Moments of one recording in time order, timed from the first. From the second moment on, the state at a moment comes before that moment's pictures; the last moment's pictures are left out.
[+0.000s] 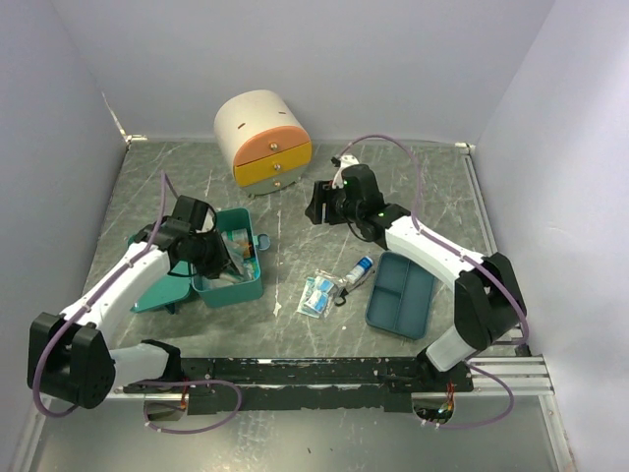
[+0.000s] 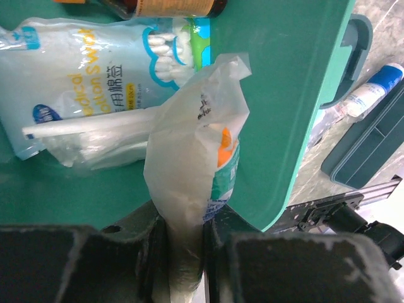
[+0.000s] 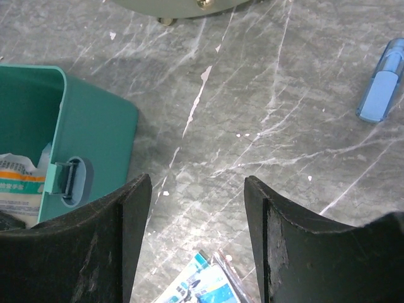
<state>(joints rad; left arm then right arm) -0.31 1.21 0.87 -0.76 0.25 -0.69 0.57 1.56 1.12 -0.10 -0.08 0.36</state>
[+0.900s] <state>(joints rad) -0.38 1.37 0.92 -0.74 0.11 -0.70 0.57 1.59 1.08 -0.09 -0.09 0.37</state>
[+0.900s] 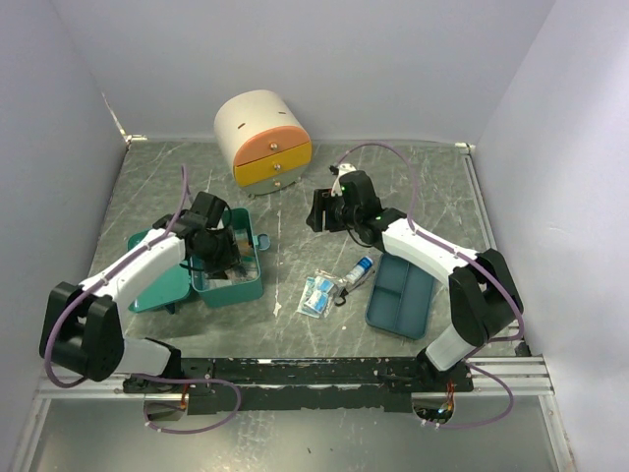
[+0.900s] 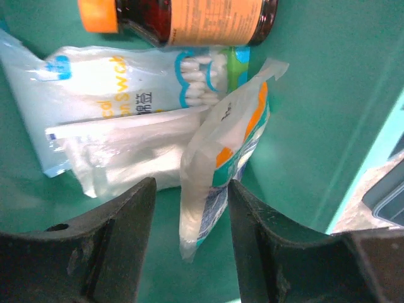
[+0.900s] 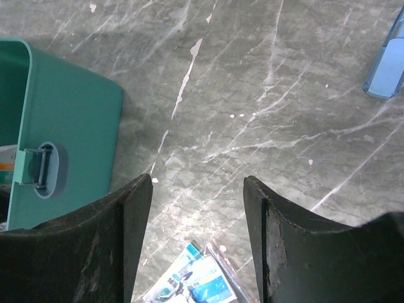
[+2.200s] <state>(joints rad) -0.39 1.47 0.98 -0.78 0.13 -0.60 0.57 1.62 1.08 -0.09 -0.10 0.36</state>
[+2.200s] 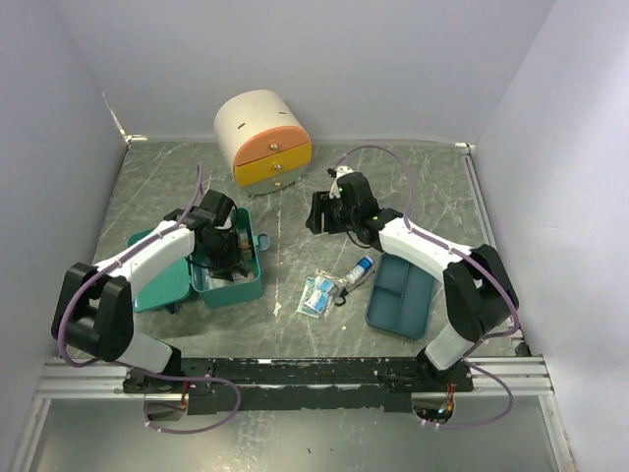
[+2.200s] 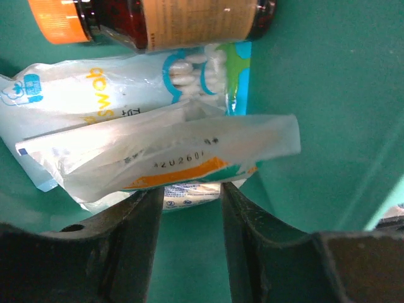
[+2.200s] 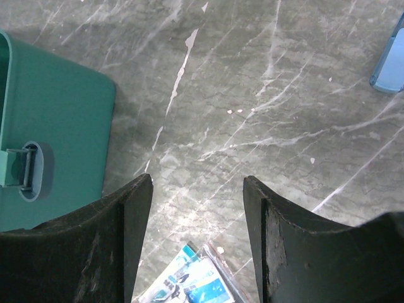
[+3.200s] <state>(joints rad) -0.41 1.22 1.03 -0.77 0.10 -0.55 0.57 1.50 1.05 -0.29 0.07 0.56</state>
